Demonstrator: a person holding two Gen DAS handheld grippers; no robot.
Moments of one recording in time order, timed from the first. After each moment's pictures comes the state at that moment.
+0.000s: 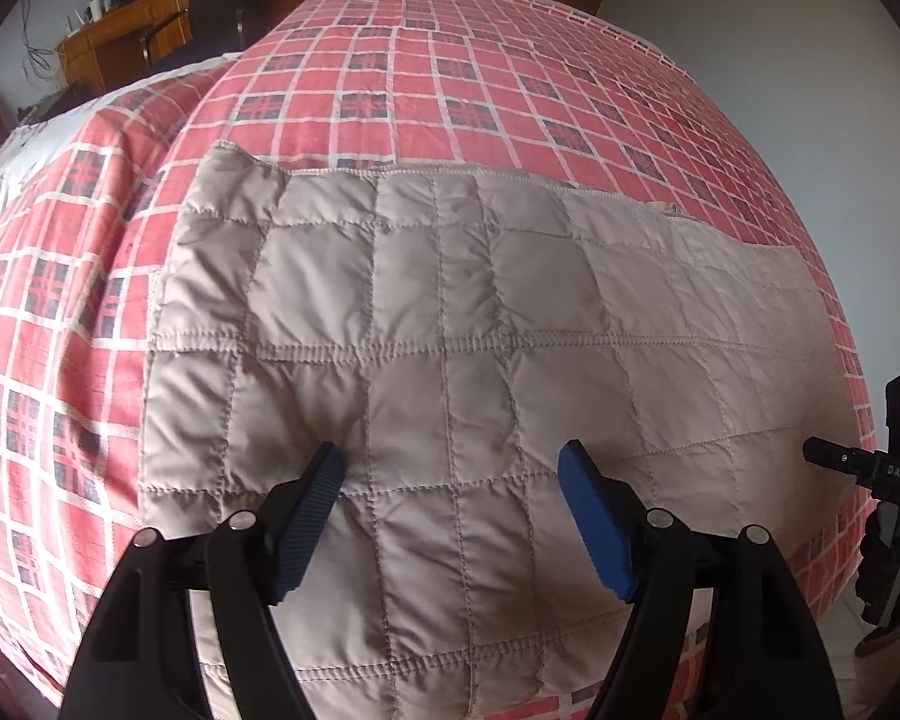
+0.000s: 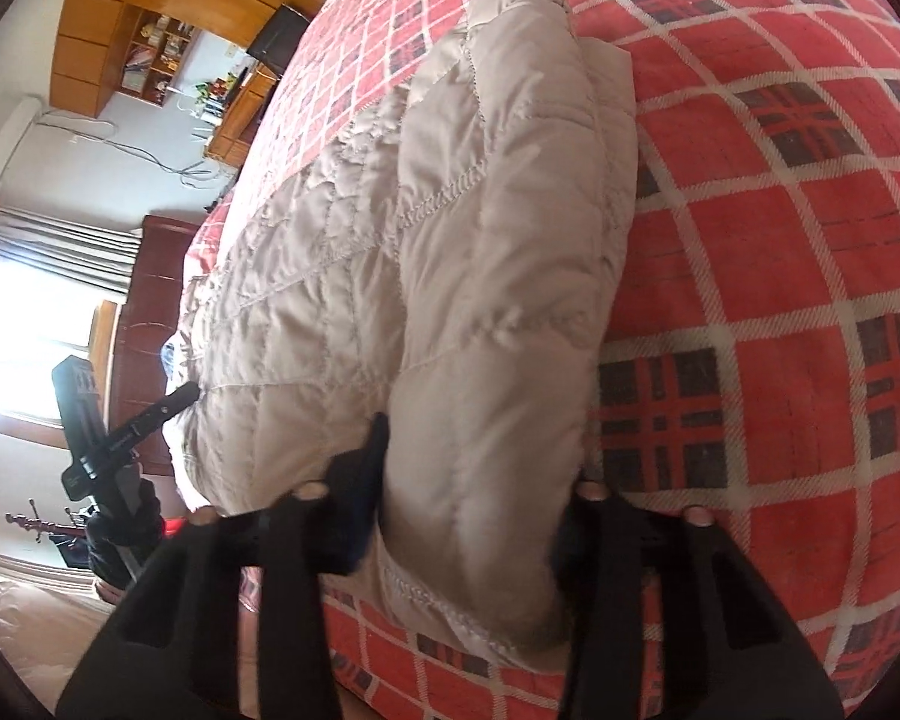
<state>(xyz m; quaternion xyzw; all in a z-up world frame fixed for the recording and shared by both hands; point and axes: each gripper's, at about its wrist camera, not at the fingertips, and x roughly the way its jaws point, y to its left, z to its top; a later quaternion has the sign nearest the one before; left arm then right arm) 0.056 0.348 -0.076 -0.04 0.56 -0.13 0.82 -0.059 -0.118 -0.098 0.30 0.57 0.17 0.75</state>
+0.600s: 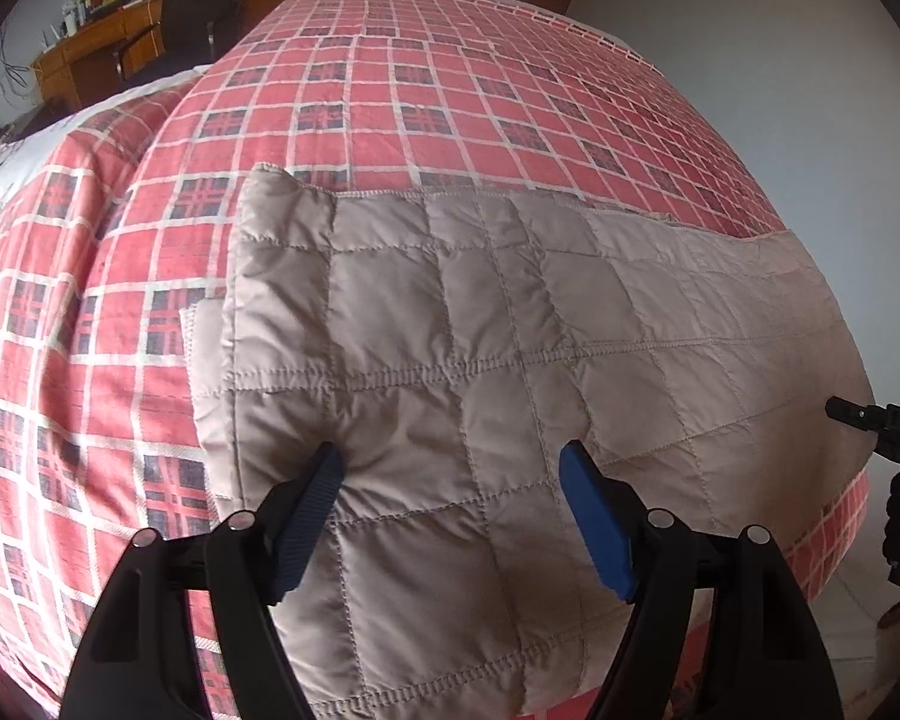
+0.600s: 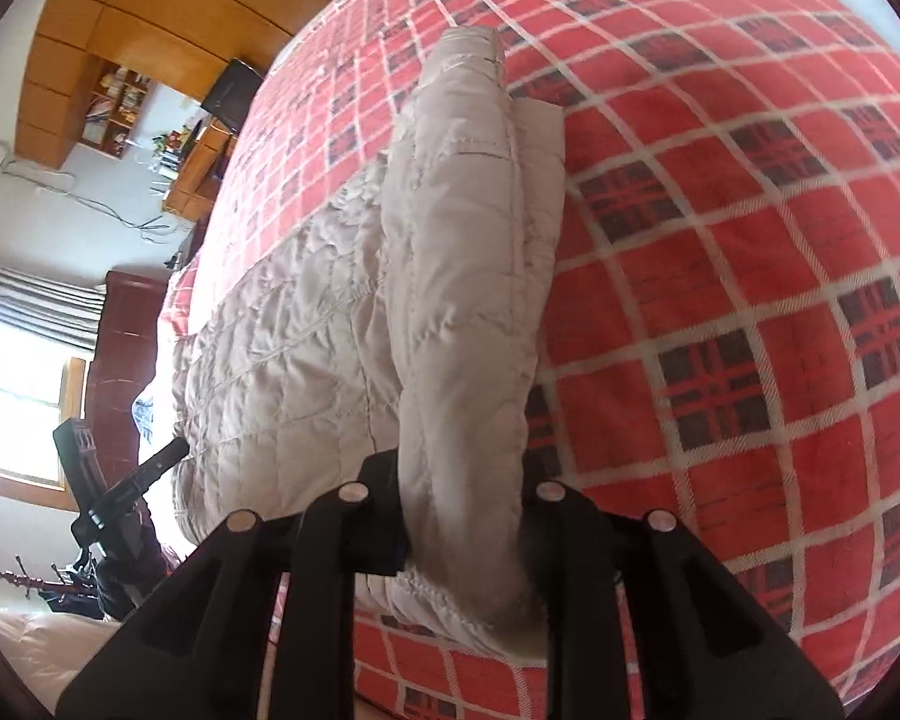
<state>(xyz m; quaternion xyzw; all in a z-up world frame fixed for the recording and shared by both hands) 0.048 0.328 -0.071 -0.02 0.56 -0.16 0.82 -0.074 -0.167 -0.065 0.30 0.55 0.09 0.77</state>
